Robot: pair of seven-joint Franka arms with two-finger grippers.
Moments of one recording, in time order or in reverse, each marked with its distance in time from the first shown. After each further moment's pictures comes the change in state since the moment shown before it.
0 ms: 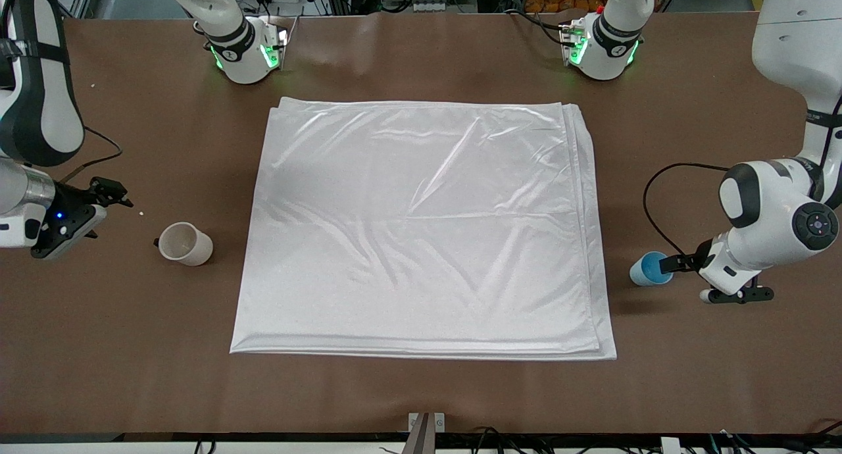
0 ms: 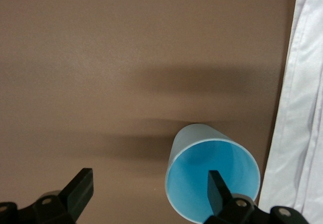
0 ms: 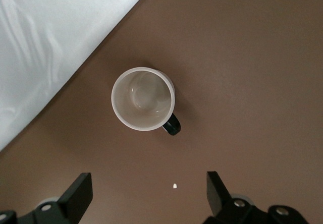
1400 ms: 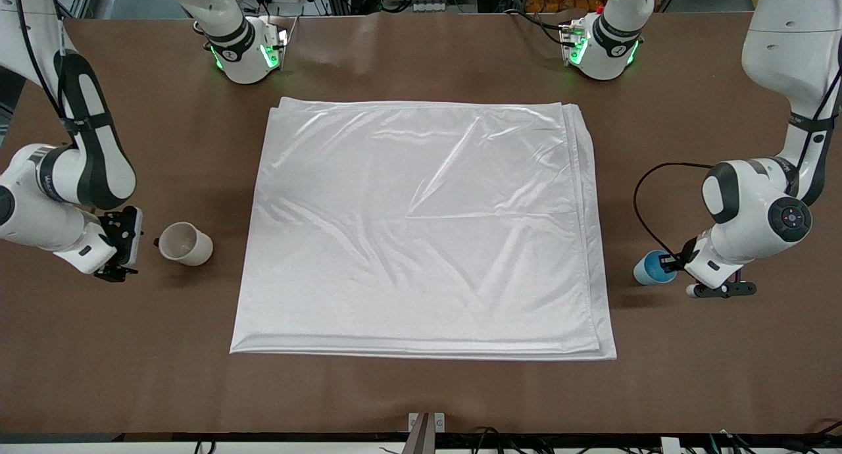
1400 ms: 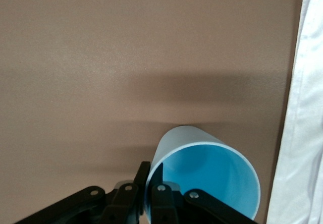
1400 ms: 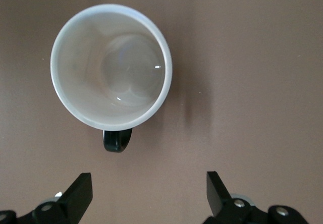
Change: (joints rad) left arm 0.000 0.006 -0.006 -0.084 0.000 0.121 0.000; right arm -0.021 0.220 0.000 -0.056 -0.082 0.363 -0.748
